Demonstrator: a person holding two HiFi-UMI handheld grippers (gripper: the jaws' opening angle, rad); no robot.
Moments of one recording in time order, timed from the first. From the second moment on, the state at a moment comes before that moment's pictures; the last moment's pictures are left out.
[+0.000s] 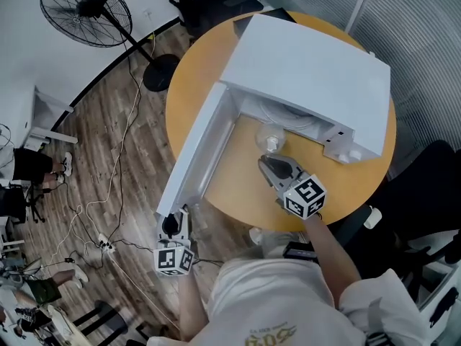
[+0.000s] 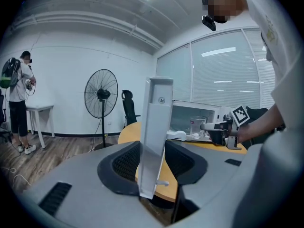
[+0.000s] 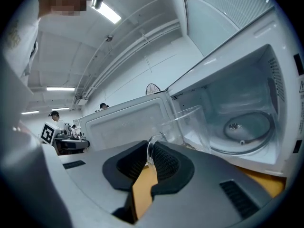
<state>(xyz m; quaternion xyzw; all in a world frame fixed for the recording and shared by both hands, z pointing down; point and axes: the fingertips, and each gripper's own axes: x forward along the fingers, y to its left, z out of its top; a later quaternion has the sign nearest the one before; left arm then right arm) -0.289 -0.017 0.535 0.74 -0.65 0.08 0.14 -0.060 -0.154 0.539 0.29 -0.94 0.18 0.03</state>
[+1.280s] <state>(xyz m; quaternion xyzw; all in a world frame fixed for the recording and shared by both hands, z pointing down) -0.280 -0.015 0.538 0.76 -0.63 0.08 0.14 -0.100 -0.085 0.600 0.18 -0.96 0.21 0.10</state>
